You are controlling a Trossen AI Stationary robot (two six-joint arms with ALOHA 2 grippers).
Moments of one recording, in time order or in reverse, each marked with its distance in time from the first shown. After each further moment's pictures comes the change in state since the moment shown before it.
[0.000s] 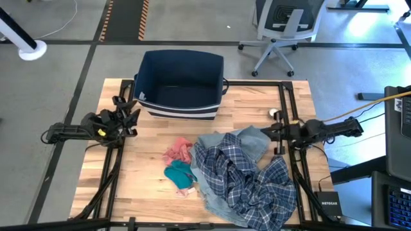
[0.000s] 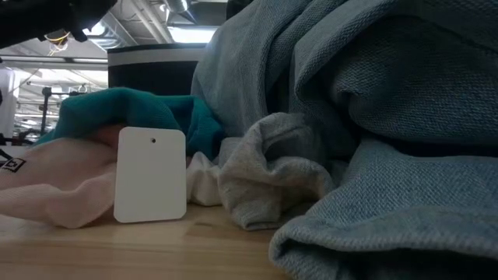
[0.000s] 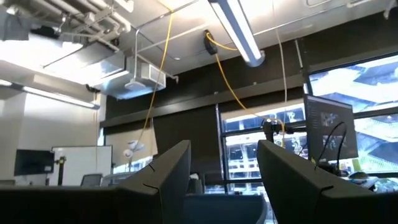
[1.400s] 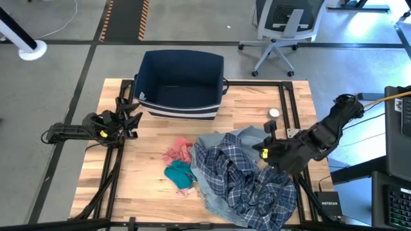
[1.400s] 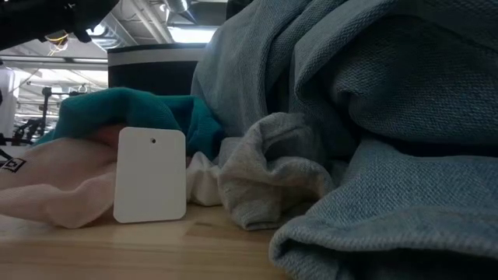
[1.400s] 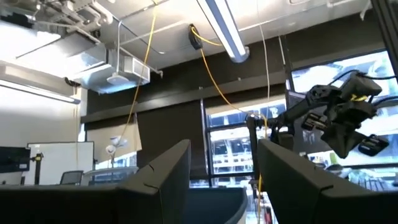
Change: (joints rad) left arm 0.000 0.000 0.000 -0.039 0.056 -0.028; right arm 0.458 1.277 1.452 -1.548 0.428 0.359
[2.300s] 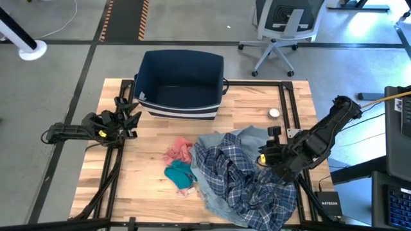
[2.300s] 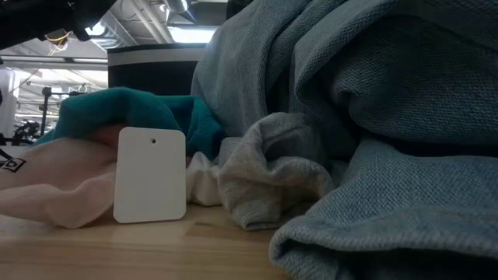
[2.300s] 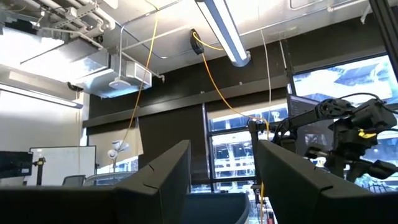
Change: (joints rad) left arm -0.001 0.000 0.000 0.019 0.000 0.008; right arm 0.040 0.001 -0.149 -0.090 -0.059 0.349
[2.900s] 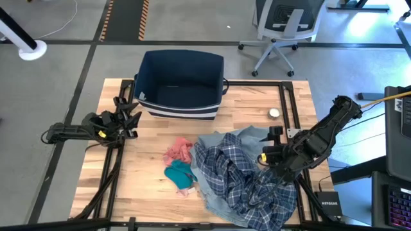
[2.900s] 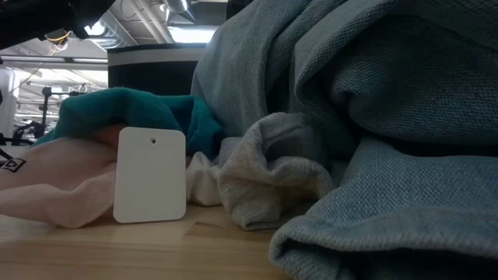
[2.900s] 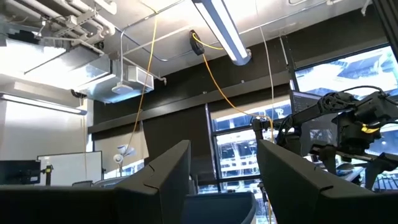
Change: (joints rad) left arm 0.000 0.000 0.000 0.001 0.000 0.051; right arm 0.000 -0.002 0.010 -0.066 -0.038 0.055
